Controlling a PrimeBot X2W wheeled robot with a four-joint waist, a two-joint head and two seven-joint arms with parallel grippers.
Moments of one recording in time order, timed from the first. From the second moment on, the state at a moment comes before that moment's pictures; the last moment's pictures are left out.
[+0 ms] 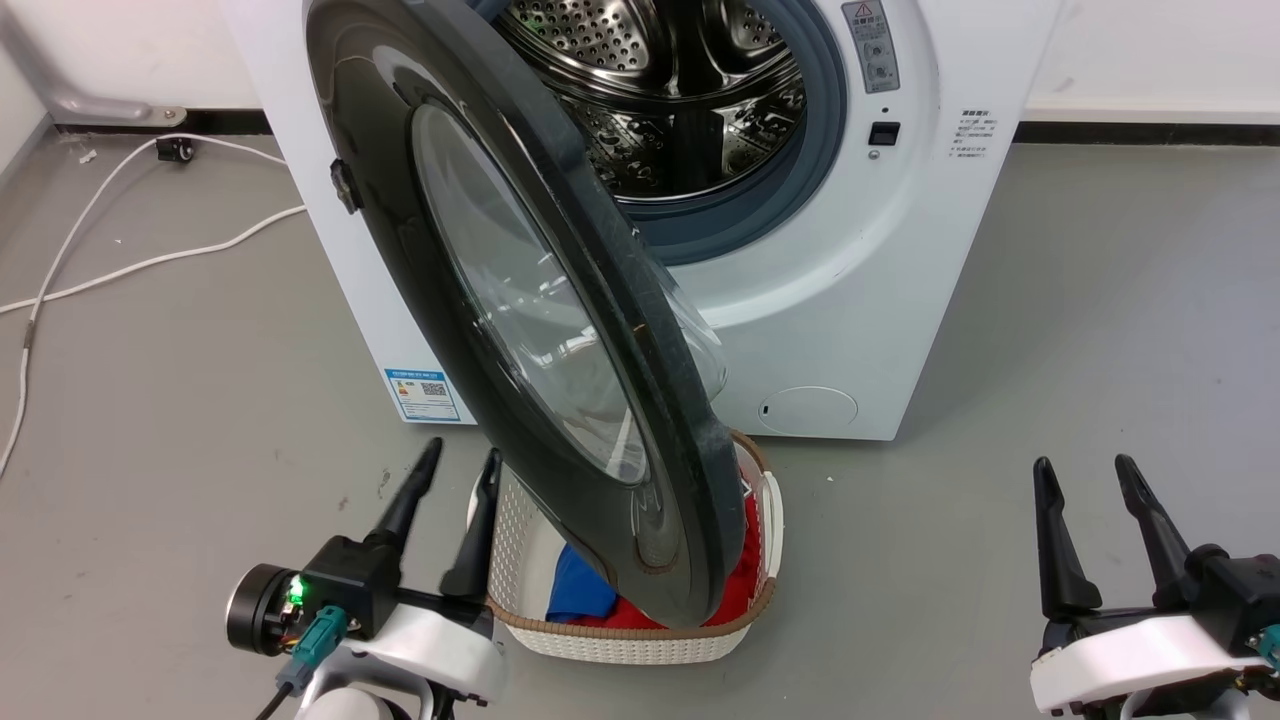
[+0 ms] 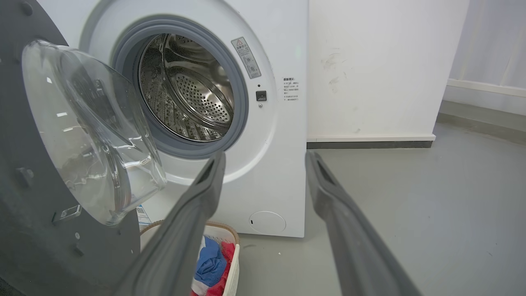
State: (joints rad) left arm -0.09 0.09 -0.13 0.16 -0.11 -0.13 -0.26; right arm 0.02 -0.05 -0.08 0.03 0.12 0.13 -0.18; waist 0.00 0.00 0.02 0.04
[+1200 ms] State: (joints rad) left arm -0.42 0.05 -0.65 -0.27 -0.33 -0.06 -0.12; right arm 0.02 -0.05 -0.08 0.09 0.14 0.13 -0.18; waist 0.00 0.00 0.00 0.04
